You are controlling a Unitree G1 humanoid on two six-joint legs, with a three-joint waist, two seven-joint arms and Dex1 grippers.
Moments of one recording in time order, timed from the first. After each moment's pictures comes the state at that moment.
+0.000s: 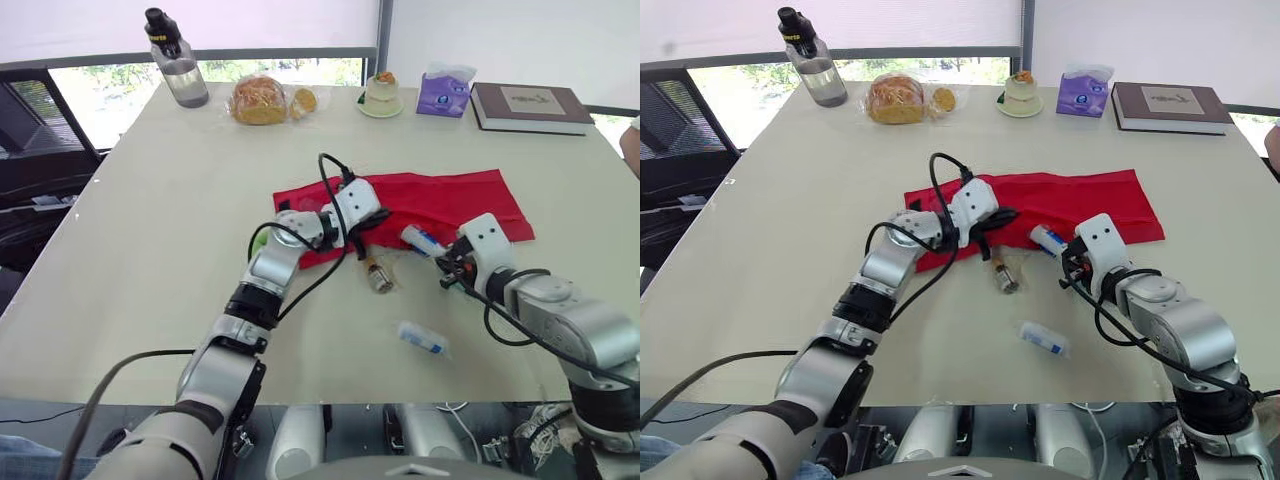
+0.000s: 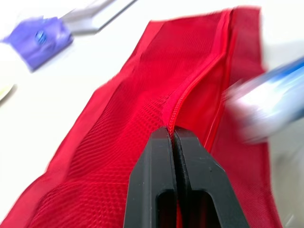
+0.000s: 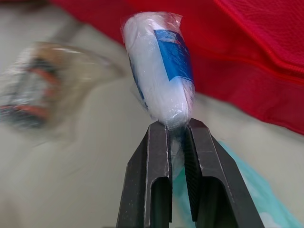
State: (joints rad) left arm -0.71 0.22 -0.25 0.37 0.05 0.06 -0.83; right arm -0.32 -0.46 0.06 -0.54 0.36 1.20 0.24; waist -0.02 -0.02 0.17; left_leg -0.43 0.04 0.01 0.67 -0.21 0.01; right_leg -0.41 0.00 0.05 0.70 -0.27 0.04
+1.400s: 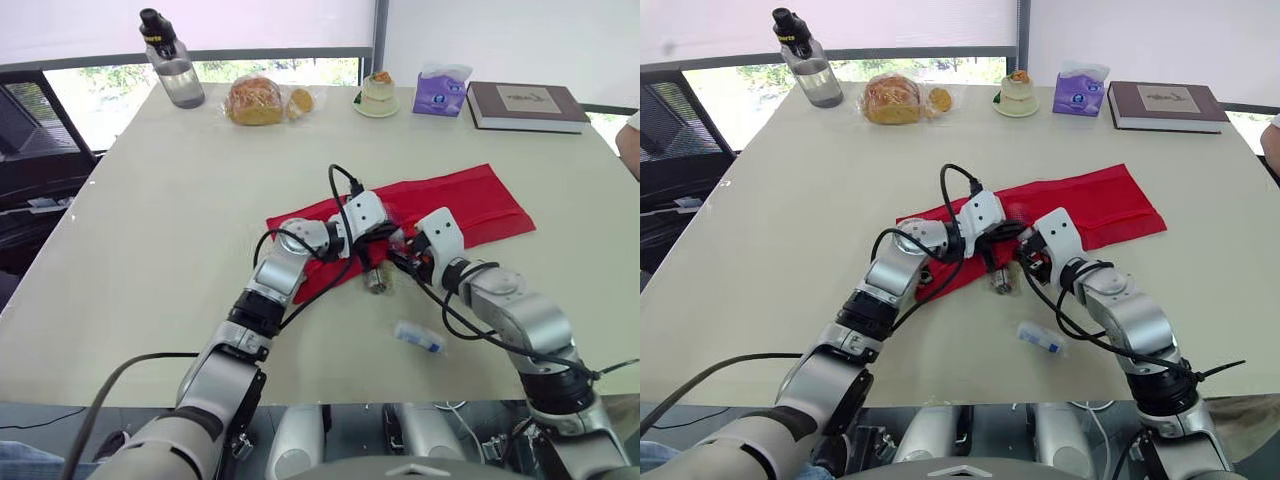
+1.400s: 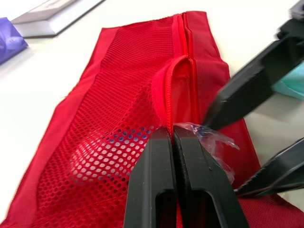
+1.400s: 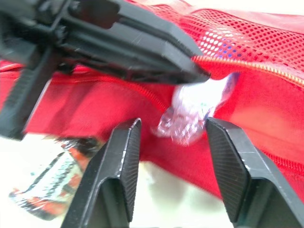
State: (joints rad) left arm -0.73 0.24 -0.27 0.40 0.03 0.09 -0.86; right arm -0.34 -0.35 0.17 -0.41 0.27 0.94 0.39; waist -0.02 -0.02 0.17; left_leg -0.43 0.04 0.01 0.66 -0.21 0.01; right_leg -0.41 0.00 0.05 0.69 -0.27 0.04
